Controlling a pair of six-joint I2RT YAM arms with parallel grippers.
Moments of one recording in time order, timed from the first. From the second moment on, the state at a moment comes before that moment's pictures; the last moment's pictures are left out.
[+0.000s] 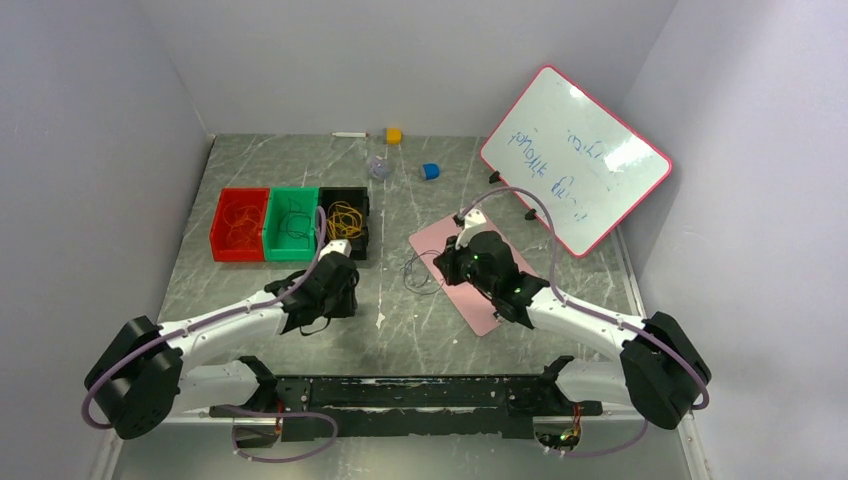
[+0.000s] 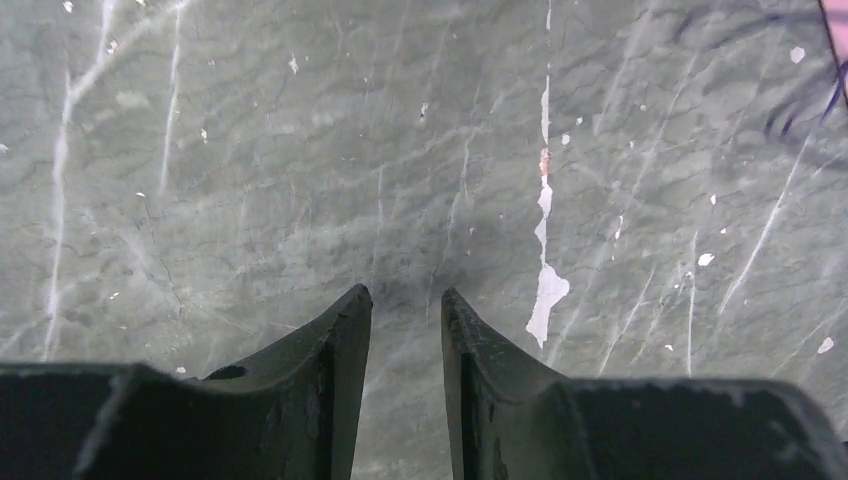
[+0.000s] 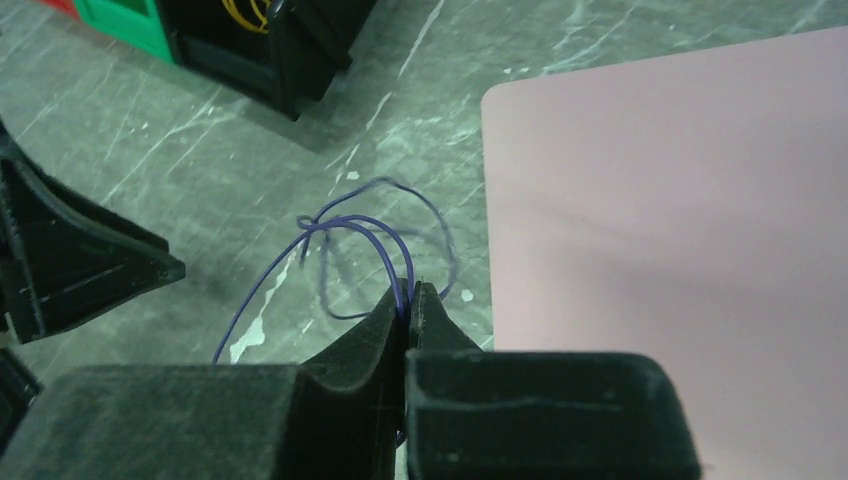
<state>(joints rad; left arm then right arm) -0.76 1.15 0.54 -0.32 -0.25 -0.70 0.73 1.21 0.56 0.22 0.07 0.32</state>
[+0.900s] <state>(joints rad) -0.76 1.13 0.51 0.12 -0.07 -0.55 0.73 1.21 0.61 0.18 -0.16 0.27</state>
